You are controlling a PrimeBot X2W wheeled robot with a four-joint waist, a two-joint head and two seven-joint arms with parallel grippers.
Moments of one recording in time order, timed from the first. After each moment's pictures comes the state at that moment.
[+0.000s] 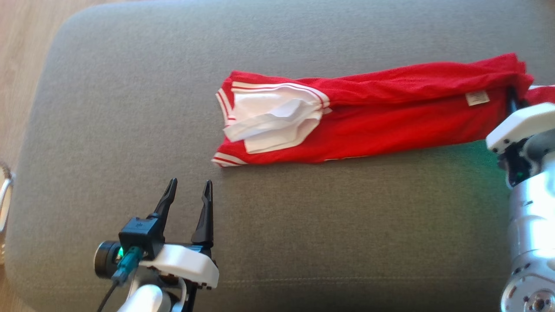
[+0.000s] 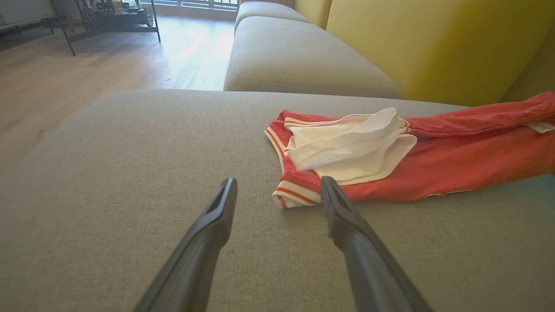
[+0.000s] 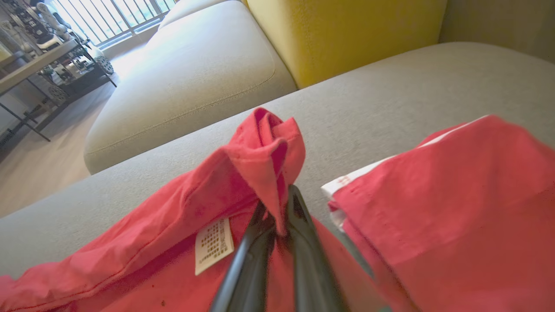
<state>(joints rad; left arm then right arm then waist) -0.08 0.28 -0.57 0.05 -0.45 0.30 -0.25 -0.80 -0.10 -0.64 0.98 -0.09 0.13 -0.06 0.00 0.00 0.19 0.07</state>
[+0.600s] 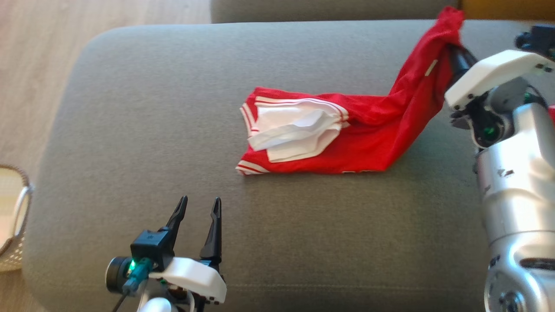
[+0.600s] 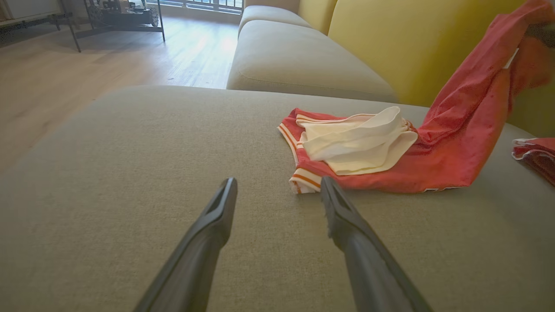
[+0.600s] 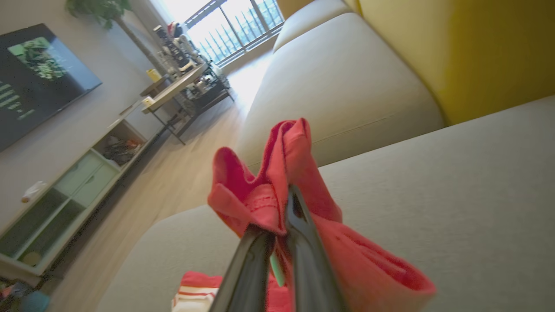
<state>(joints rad) -0.04 0.24 -0.57 0.10 -0.45 0.27 -0.25 -0.86 -0.06 -0.24 0.86 0.40 0.13 0.15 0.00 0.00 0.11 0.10</state>
